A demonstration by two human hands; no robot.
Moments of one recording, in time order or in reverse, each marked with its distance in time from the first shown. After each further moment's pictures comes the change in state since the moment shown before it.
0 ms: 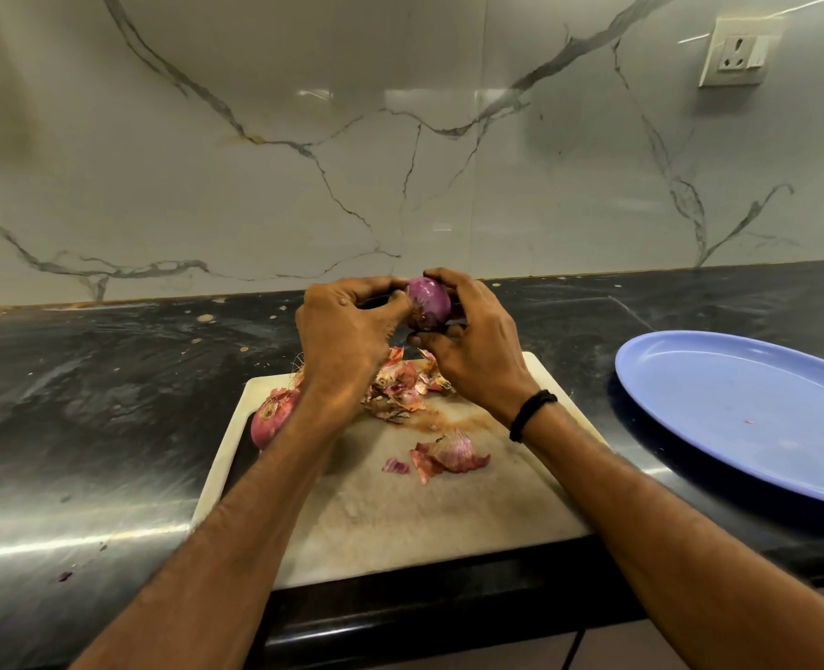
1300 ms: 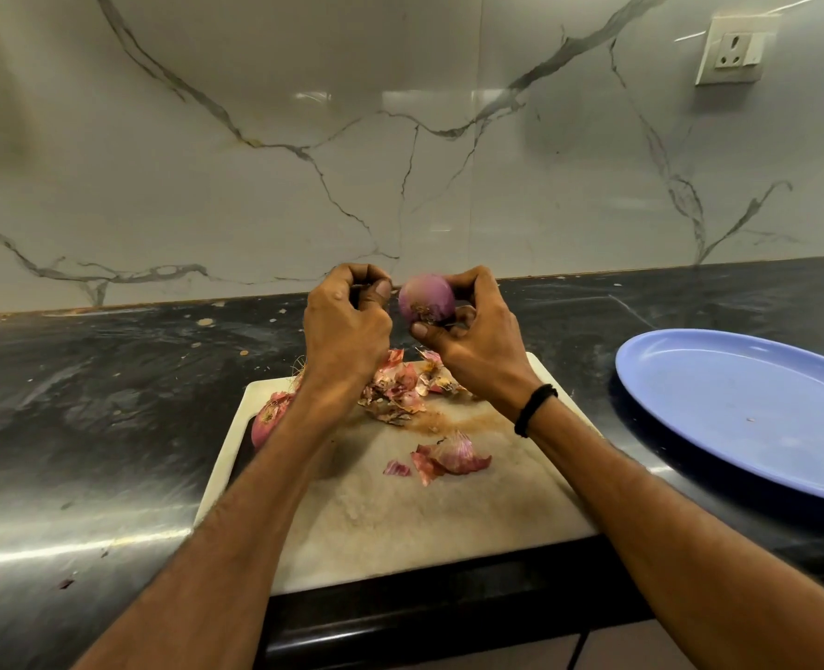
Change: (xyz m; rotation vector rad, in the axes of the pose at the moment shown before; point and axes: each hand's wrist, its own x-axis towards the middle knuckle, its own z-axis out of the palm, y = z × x) left_hand 0.008 -0.009 0.002 0.024 -0.044 -0.015; right_hand 0.001 -0.013 -0.009 0.216 -0.016 0.213
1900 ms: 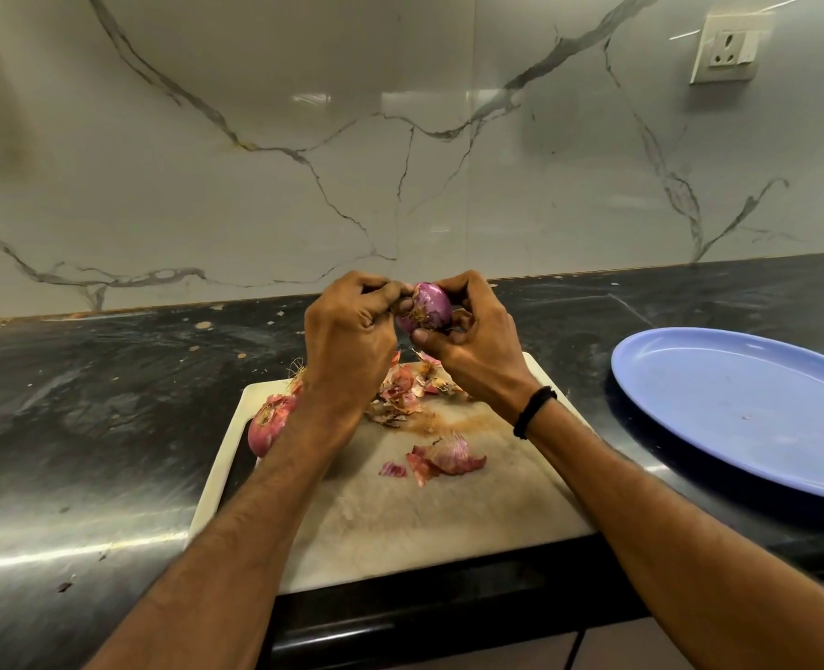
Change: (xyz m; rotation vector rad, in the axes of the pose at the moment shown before) left_hand -0.004 -0.011 0.002 0.271 0.046 0.532; right_hand -0.002 0.002 -0.004 0.004 -0.019 -0.061
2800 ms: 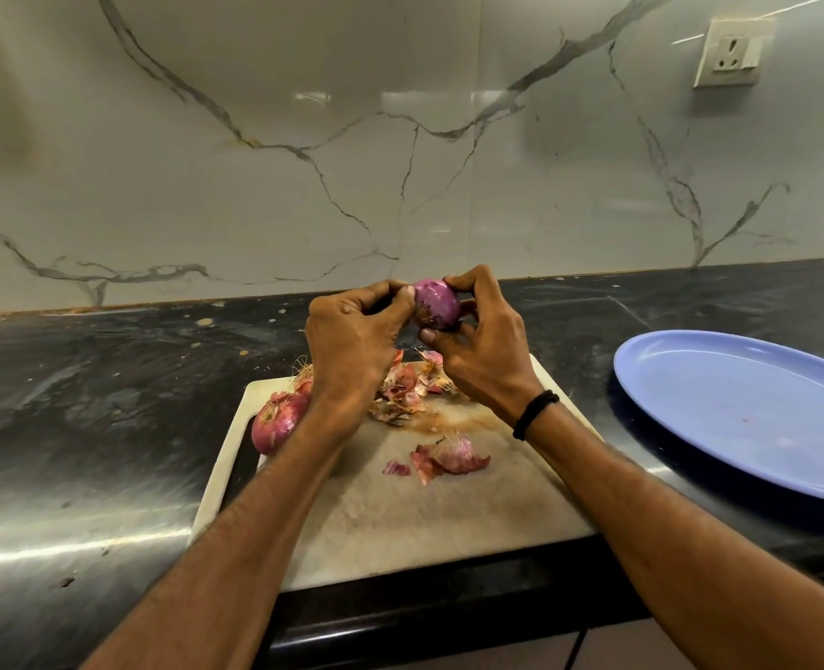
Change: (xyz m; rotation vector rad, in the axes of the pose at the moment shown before) left_hand -0.001 0.015 0.000 -0.405 -0.003 -0.574; right_hand -0.001 0.007 0.004 -0.069 0.079 -0.142
